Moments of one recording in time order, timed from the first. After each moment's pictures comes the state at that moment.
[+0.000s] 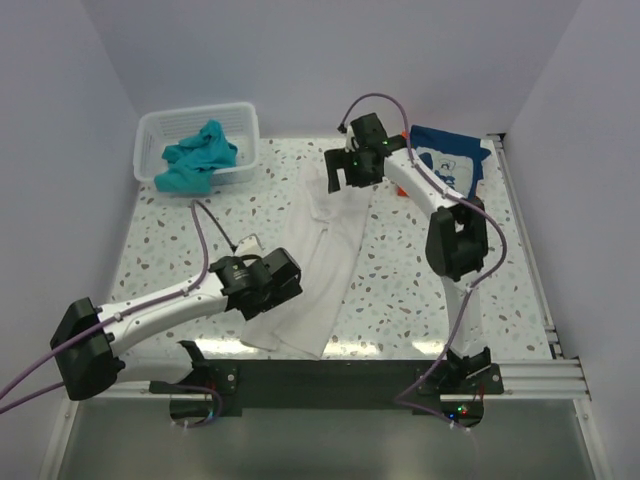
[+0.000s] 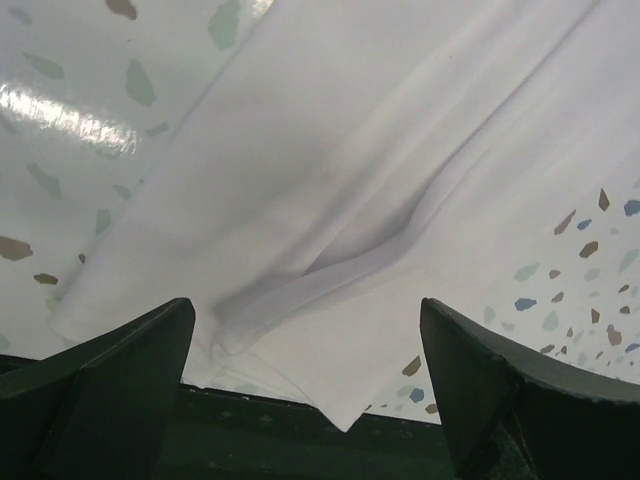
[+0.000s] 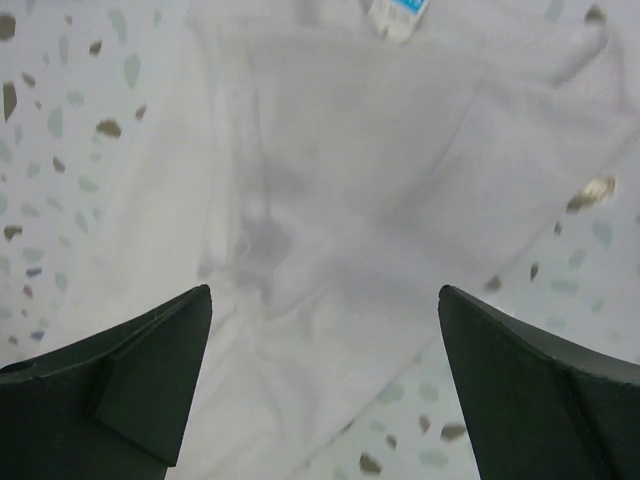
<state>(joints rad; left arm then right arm) -0.95 1.21 0.84 -0.91 -0.38 -1.46 0.41 2.32 2.16 -0.77 -0.14 0.13</state>
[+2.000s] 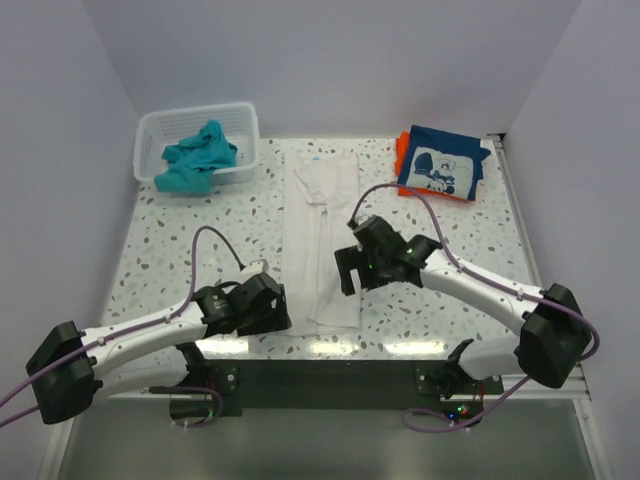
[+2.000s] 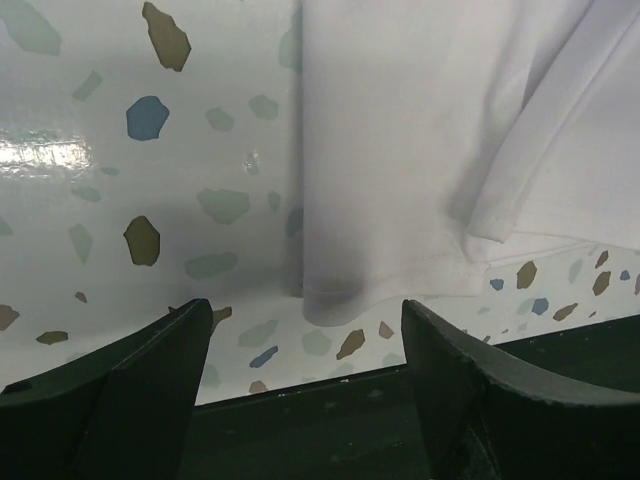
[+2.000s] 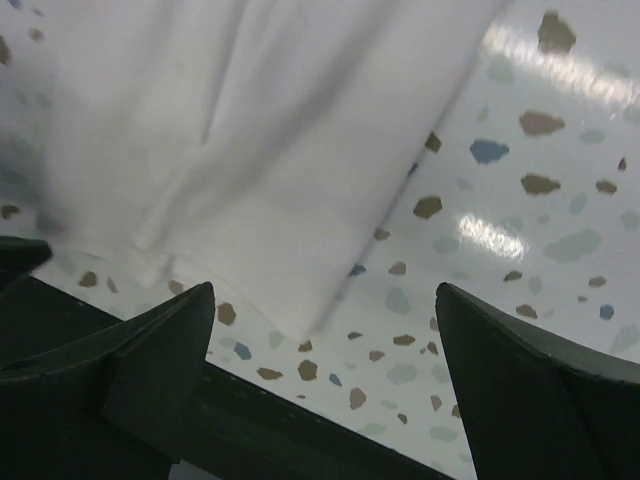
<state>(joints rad) -0.95 1.01 0.53 -0.62 -0.17 -1.05 0.75 1.35 1.01 -0.63 0.01 0.44</state>
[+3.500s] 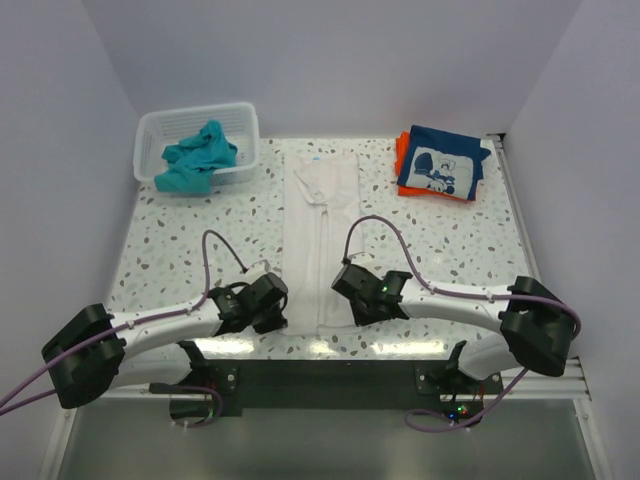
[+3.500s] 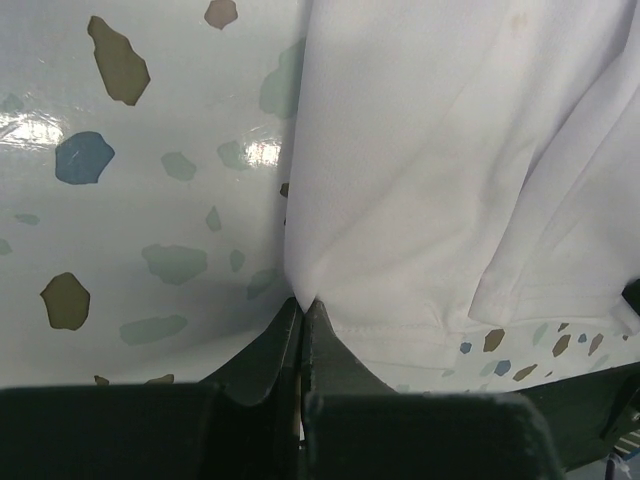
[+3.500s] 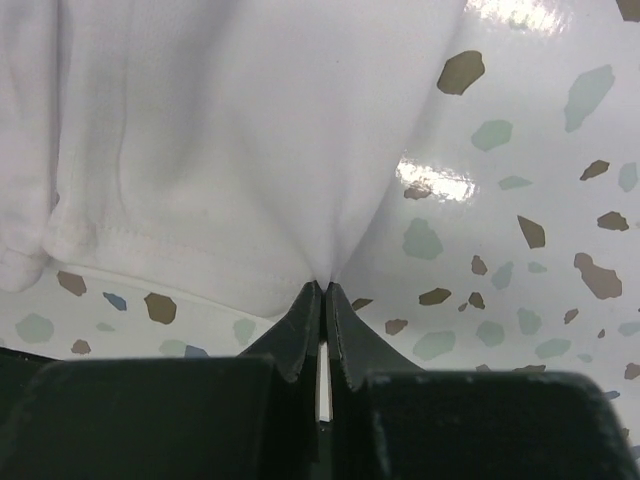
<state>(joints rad) -0.94 1.15 0.46 -0.40 -0.16 -1.19 1.06 1.42 0.79 -0.61 0.28 0.74</state>
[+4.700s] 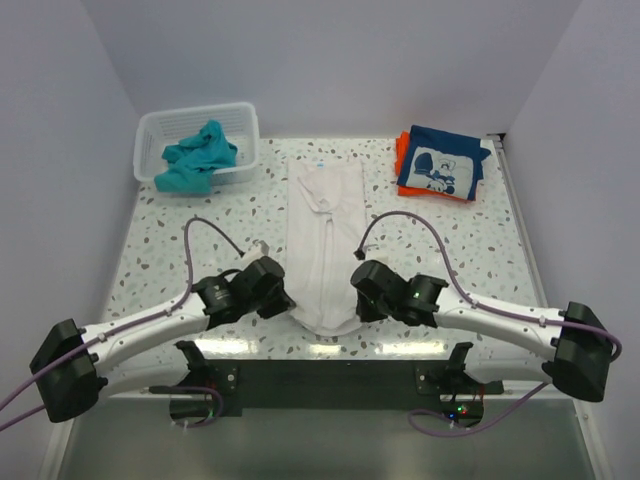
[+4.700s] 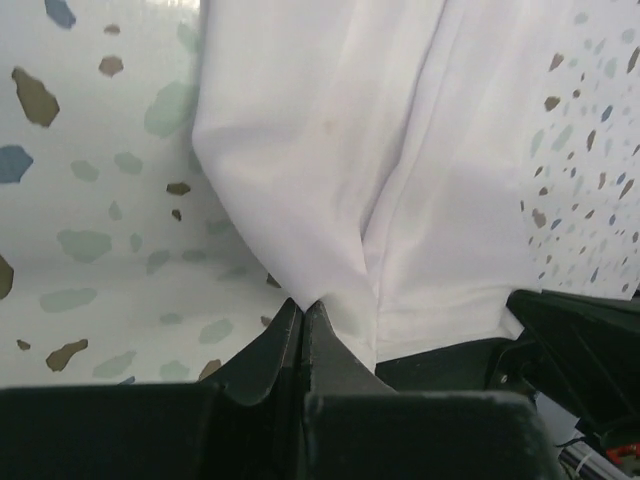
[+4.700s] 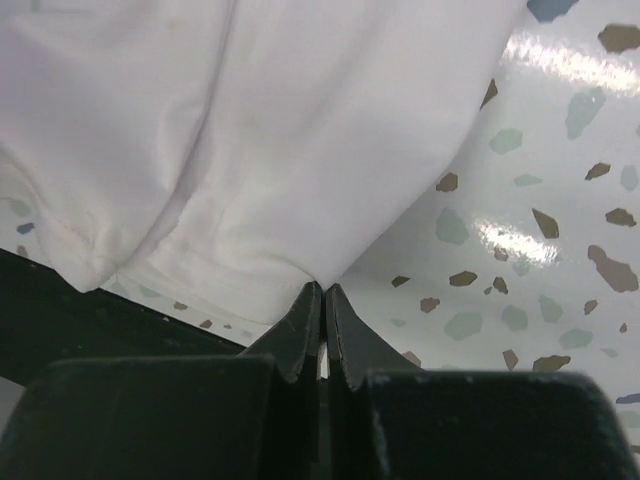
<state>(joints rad) -0.94 1.02 0.58 -0.50 -0.17 -1.24 1.06 1.16 0.71 -0.58 0.24 0.79</state>
